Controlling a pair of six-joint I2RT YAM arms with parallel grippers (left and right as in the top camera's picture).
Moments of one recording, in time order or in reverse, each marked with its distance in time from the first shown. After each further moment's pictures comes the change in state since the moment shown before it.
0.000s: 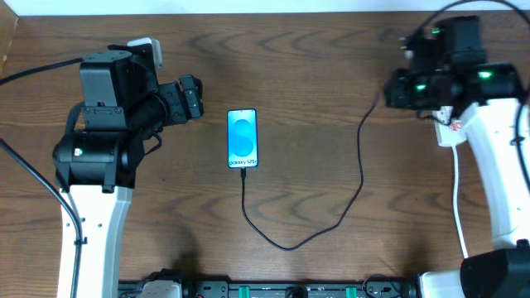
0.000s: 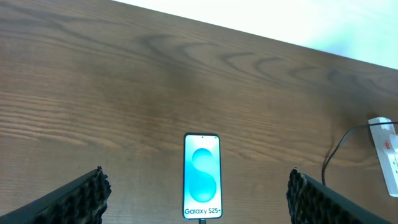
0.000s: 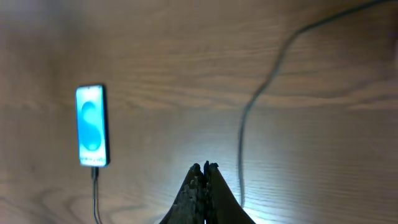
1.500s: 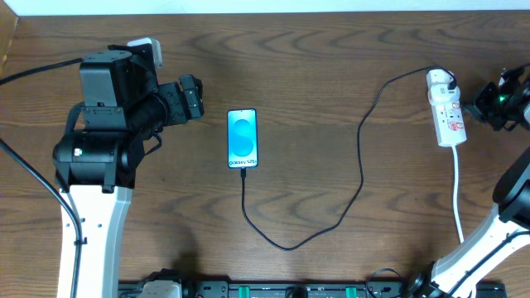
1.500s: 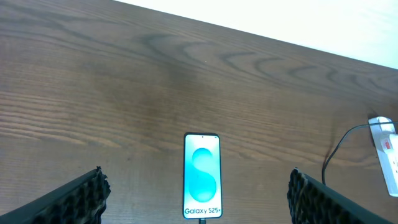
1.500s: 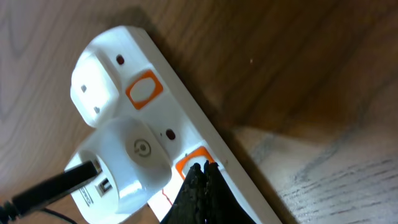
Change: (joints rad) left arm 0.000 0.000 0.000 -0.001 0.000 0.000; right arm -0.562 0.554 -0.003 0.402 -0.171 0.079
